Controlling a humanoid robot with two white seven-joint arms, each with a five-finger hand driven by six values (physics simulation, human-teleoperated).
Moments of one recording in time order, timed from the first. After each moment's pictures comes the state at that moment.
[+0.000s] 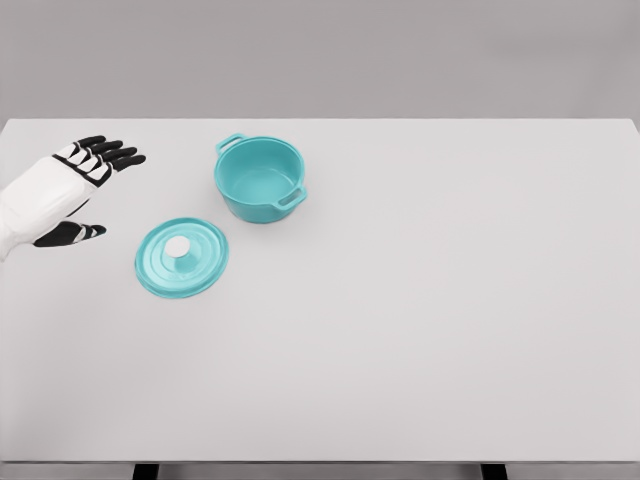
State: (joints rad) left arm -0.11 0.72 -0.02 -1.59 -0.64 -0.61 -0.11; right arm 0.01 0.00 -0.30 0.05 0.25 -0.01 0.09
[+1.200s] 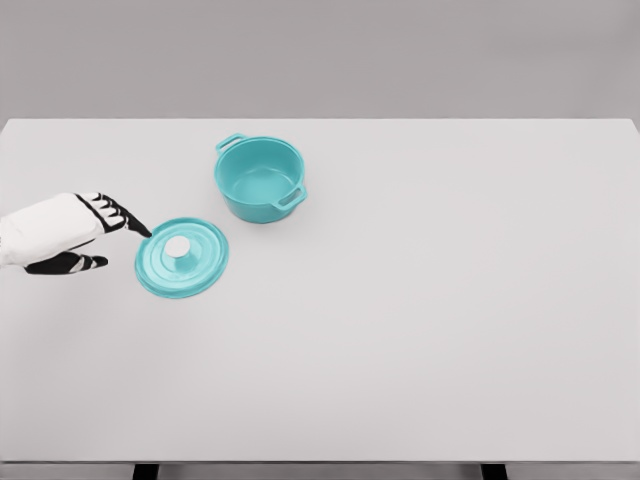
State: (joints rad) left arm -0.17 0.96 -0.23 -1.62 -0.39 -0.61 -0.34; right arm 0.01 0.00 -0.30 0.05 0.25 -0.01 0.09
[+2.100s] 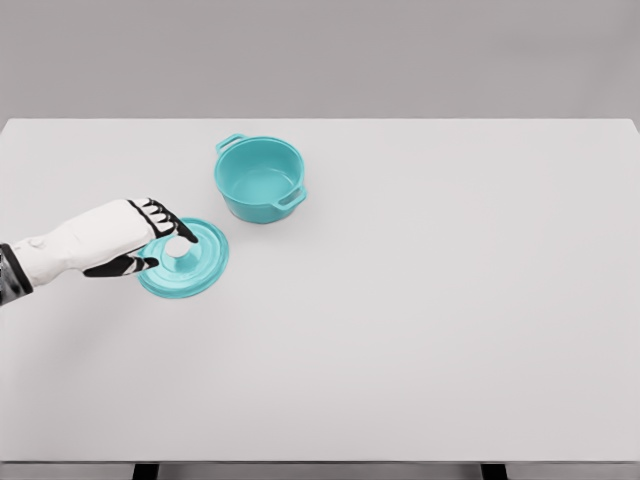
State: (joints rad) left arm -0.21 0.80 -0.27 -1.61 -0.48 -0.61 -0.34; right arm 0.01 0.00 -0.30 0.05 0.25 -0.01 0.09
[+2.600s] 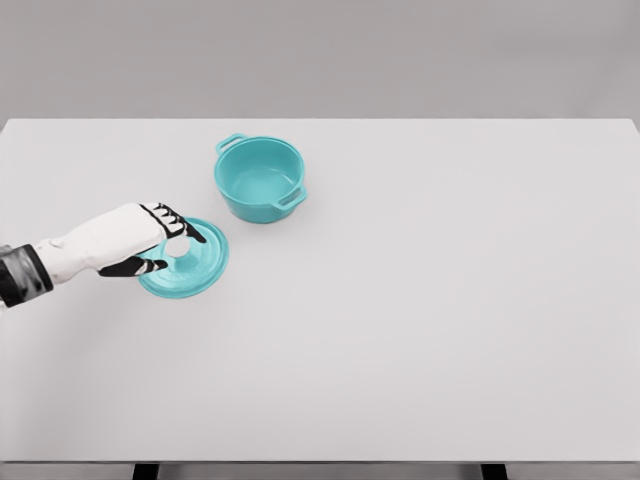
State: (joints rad) left arm -0.26 0.73 -0.31 -1.51 -0.53 -0.61 -0.34; right arm 0.01 0.00 -0.30 0.05 0.25 -0.01 0.09
